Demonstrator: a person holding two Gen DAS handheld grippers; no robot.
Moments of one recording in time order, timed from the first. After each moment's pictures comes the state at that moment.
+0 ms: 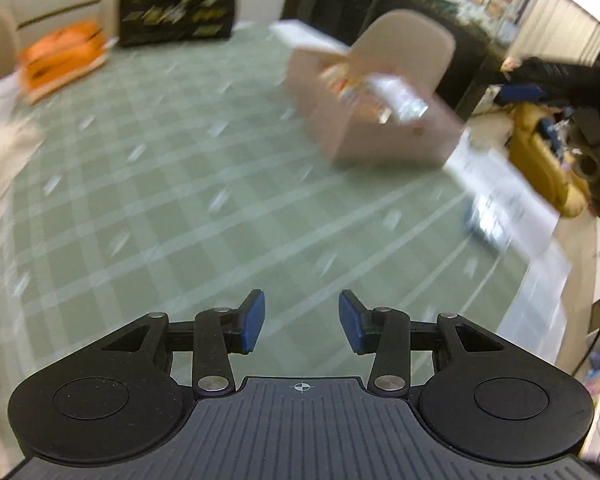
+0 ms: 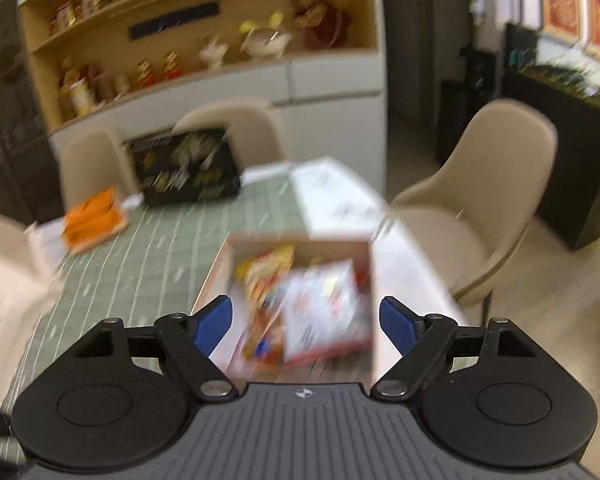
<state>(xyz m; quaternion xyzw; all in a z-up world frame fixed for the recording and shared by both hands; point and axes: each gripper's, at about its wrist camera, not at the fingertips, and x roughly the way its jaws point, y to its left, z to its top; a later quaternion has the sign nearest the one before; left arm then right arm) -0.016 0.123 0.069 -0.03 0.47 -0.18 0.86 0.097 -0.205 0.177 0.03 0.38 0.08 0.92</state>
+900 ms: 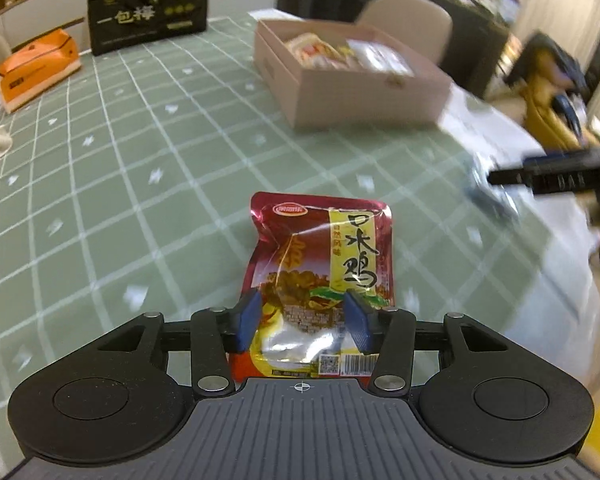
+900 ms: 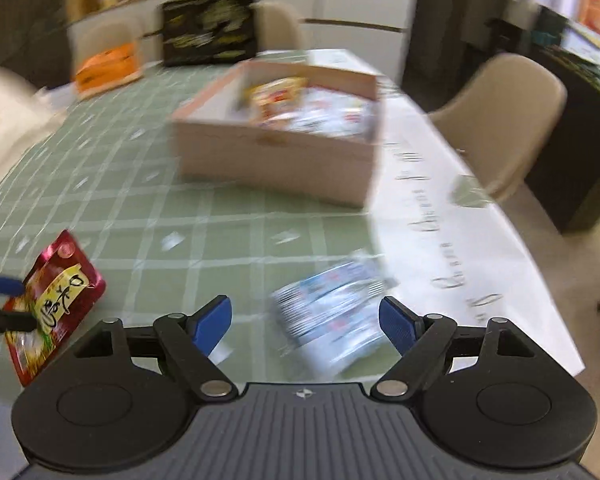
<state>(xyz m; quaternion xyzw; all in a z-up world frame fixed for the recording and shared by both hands) -0.014 0.038 0.030 0.01 0.44 -0.16 0.88 -0.004 -0.214 0.074 -0.05 0.44 0.07 0.90</state>
